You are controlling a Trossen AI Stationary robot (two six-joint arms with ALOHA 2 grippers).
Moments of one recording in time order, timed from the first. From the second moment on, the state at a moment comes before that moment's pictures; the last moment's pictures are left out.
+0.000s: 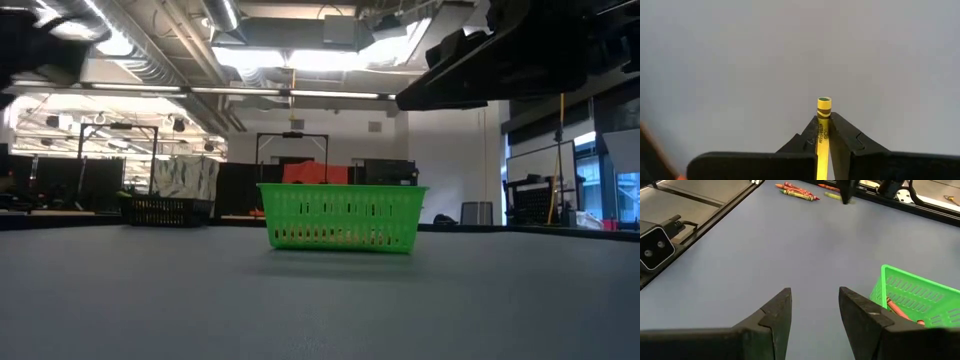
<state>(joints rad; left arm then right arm) -0.73 1.53 0.89 -0.96 -0.26 -1.80 0.51 1.61 0.71 0.43 0.29 -0.04</state>
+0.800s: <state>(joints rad) 0.04 1.38 1.03 -1.10 -0.51 -0.63 0.51 1.61 0.71 0.39 0.31 -0.03</state>
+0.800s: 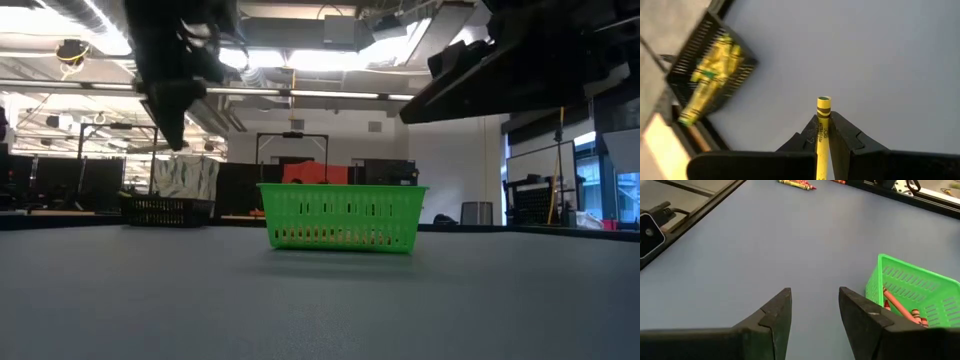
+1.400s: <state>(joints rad) 0.71 1.39 1.03 -0.82 -0.39 0.01 0.49 1.61 0.67 0.38 0.31 0.00</state>
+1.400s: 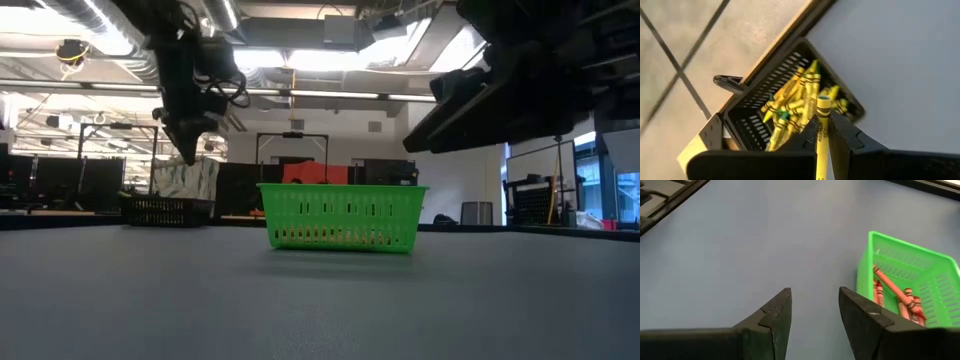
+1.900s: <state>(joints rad) 0.94 1.39 0.88 -0.55 -0.35 0.27 0.48 1.61 0.67 0.39 0.31 0.00</state>
